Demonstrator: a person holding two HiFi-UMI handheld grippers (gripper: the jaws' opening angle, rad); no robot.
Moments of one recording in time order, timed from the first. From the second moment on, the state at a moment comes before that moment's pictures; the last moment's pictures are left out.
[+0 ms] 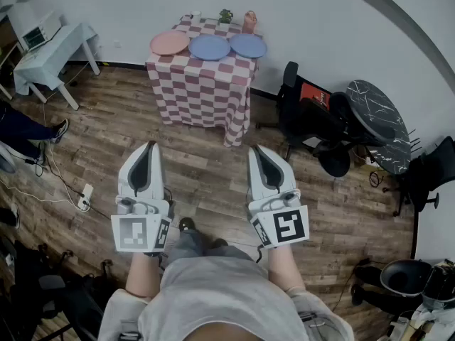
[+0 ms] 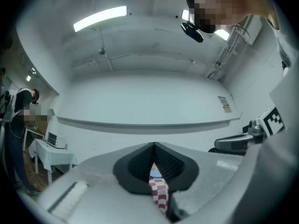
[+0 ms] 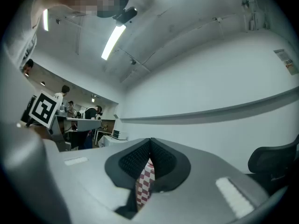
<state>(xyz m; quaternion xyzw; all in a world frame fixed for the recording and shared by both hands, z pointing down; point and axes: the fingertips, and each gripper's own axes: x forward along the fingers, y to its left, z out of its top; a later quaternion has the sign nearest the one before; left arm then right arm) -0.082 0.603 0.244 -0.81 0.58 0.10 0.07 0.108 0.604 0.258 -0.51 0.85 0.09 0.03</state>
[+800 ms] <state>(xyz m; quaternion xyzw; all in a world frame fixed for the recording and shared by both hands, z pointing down) -0.109 0.569 0.243 -0.79 0.59 0.09 0.09 0.088 0.575 0.253 -0.52 0.85 0.09 0.06</state>
